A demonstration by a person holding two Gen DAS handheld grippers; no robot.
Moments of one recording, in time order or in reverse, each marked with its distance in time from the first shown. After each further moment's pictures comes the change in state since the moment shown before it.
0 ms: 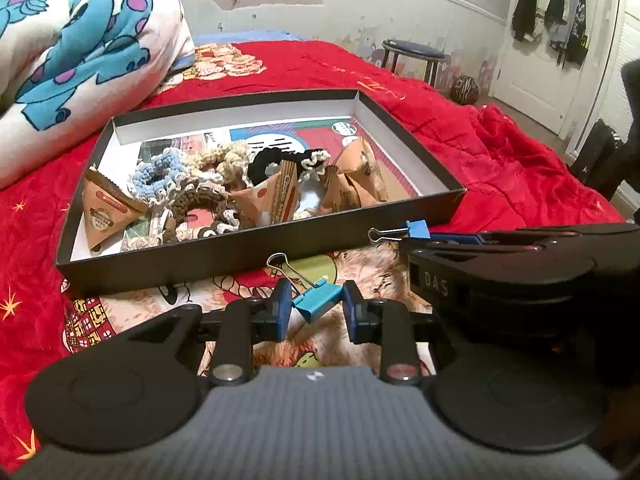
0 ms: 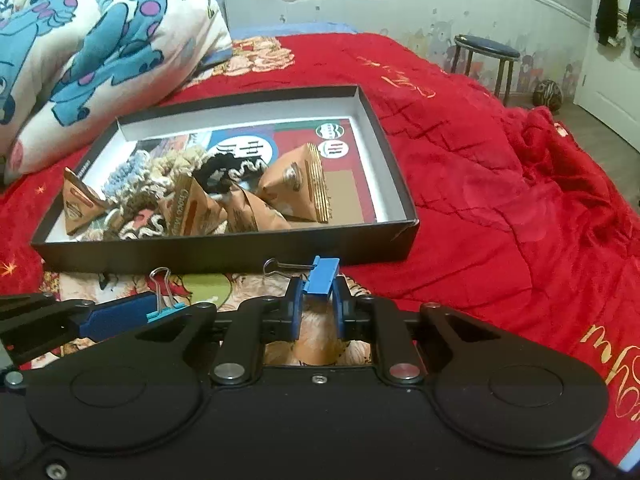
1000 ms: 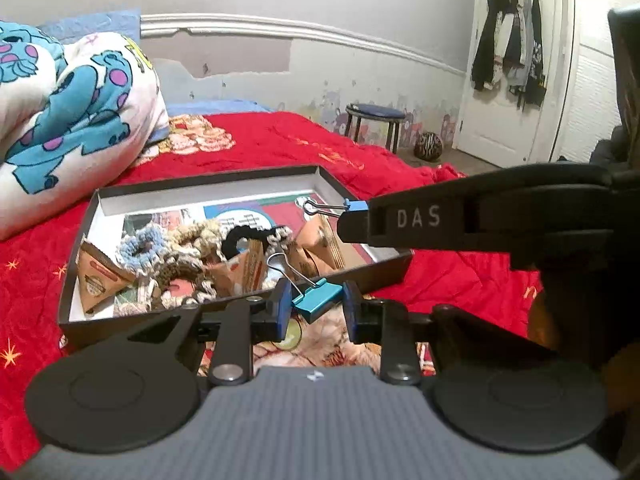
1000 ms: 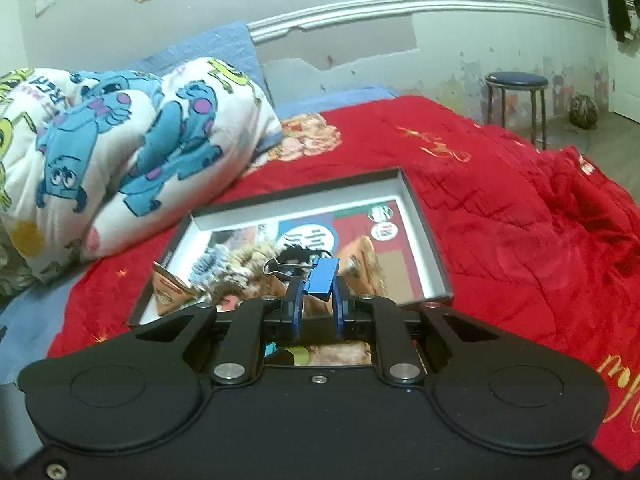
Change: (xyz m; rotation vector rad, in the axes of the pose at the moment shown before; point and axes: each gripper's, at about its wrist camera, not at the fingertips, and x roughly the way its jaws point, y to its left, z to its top) left arm -0.037 -0.007 0.006 0.047 -0.215 -0.086; right arm -0.057 -0.006 0.026 0.087 -0.196 0.210
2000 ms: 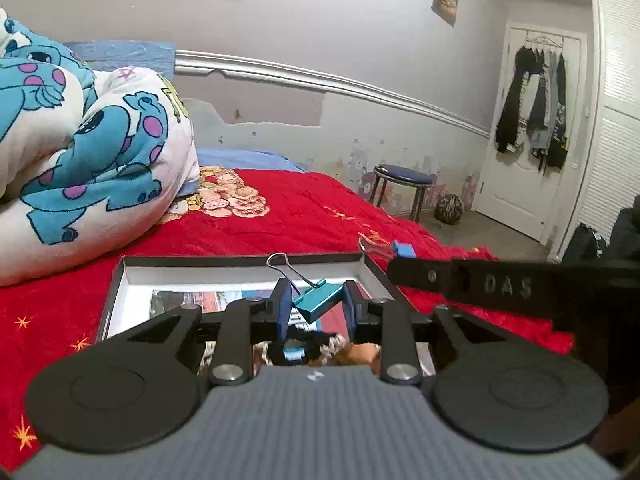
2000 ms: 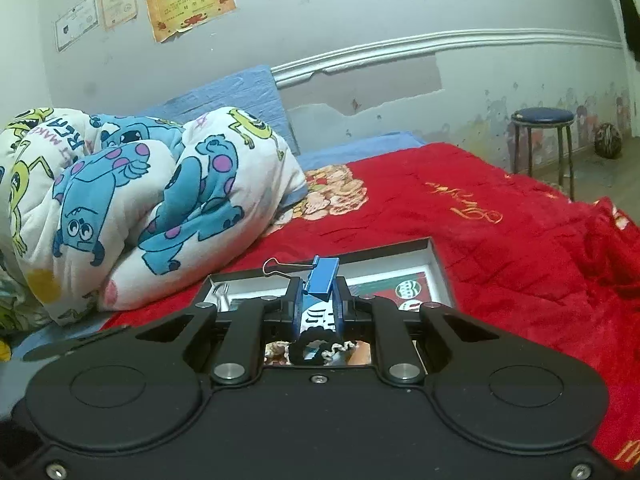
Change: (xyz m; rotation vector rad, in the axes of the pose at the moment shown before) left arm 0.021 0.047 0.053 -0.095 -0.150 0.039; right arm 0.026 -0.006 0.046 -0.005 -0.114 0.083
